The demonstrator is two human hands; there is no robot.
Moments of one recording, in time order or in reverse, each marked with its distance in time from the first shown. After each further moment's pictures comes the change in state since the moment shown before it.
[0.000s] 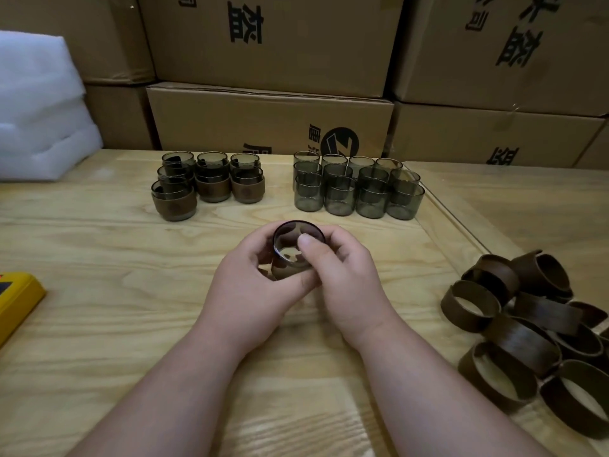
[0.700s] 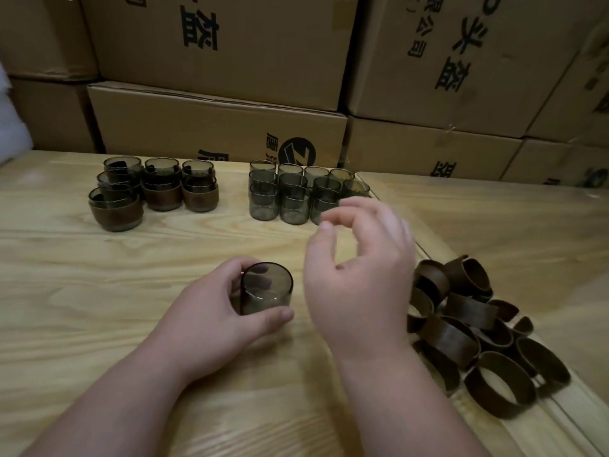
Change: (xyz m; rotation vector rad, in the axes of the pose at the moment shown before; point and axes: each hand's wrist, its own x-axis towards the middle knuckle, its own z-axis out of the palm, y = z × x) left_hand -0.003 -0.004 0.001 0.254 -0.252 -0.122; right_hand -0.030 -0.057 -0.027 -0.815 0.548 -0.548
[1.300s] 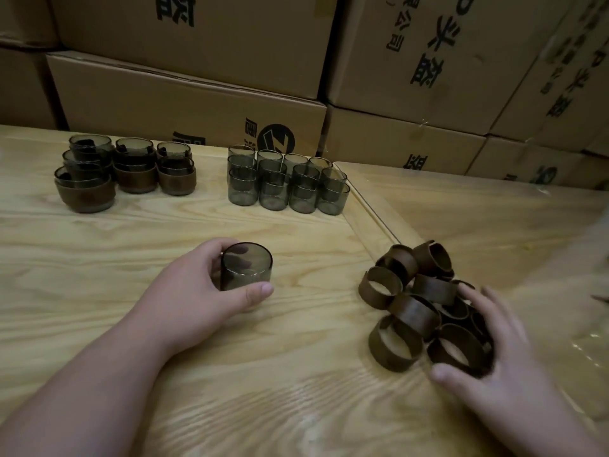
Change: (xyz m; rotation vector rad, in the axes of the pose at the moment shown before) left_hand 0.001 -0.001 0.000 -0.058 -0.005 -0.016; right_hand -0.037 0.090 -0.177 -0.339 -0.596 0.513
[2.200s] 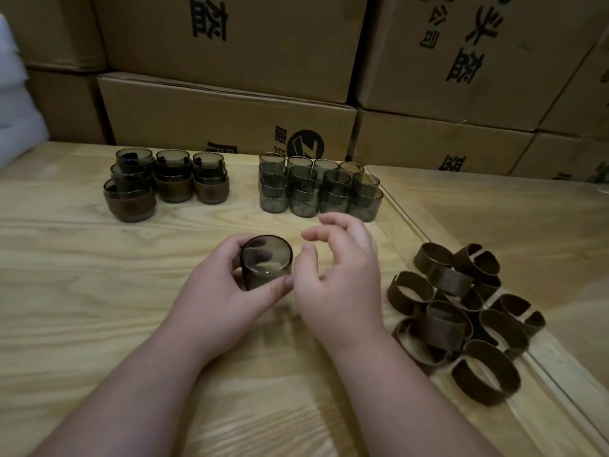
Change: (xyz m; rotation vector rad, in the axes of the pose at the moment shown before) left_hand 0.003 0.003 0.001 -0.062 0.161 0.046; right_hand 0.070 -0.153 0.142 0.328 0.356 -0.466
